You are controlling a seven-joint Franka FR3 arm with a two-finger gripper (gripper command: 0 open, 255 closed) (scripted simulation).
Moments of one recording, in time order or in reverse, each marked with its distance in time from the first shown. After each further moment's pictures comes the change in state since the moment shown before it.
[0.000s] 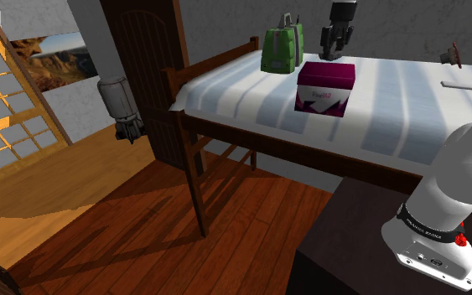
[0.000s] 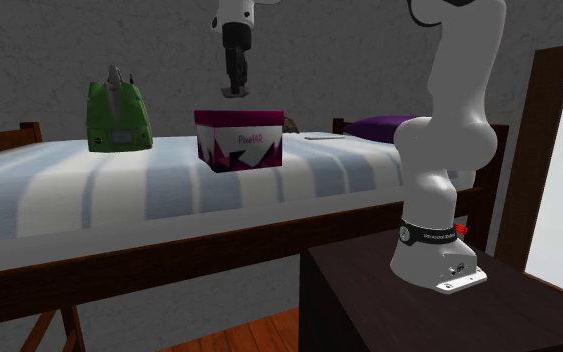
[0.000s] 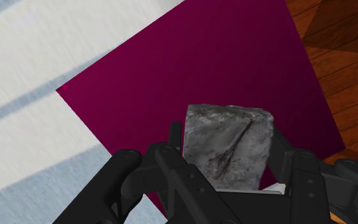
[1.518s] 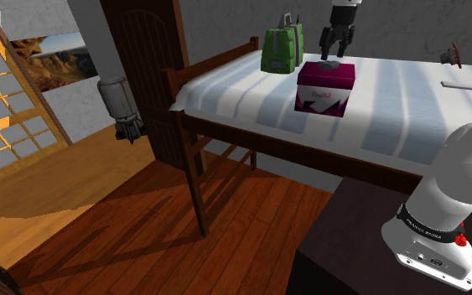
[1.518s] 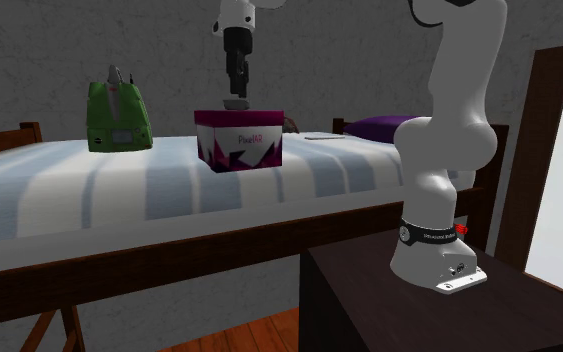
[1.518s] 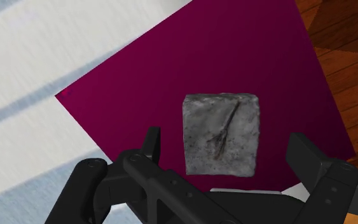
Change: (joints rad) arm -0.003 -0.010 -0.002 -0.033 -0.004 0.026 -0.004
